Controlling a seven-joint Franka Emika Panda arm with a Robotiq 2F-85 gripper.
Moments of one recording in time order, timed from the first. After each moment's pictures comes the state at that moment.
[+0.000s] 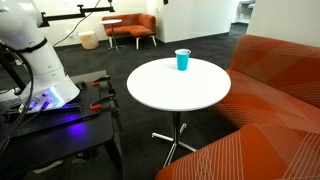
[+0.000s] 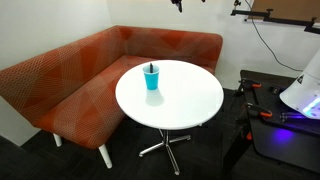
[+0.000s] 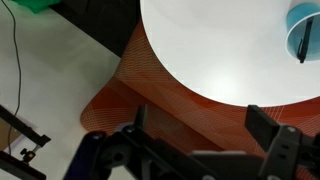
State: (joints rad) arm 0.04 0.00 0.18 -1.92 -0.48 1.71 1.31
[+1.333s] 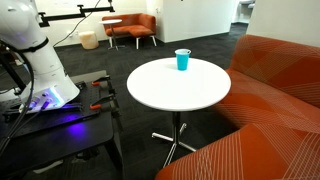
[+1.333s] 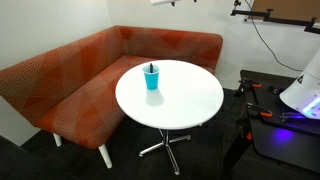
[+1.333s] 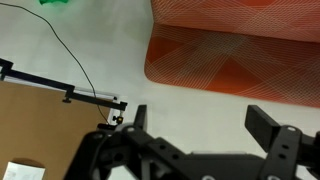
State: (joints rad) arm 0.17 0.25 0.12 -1.70 -0.82 1.45 1.93
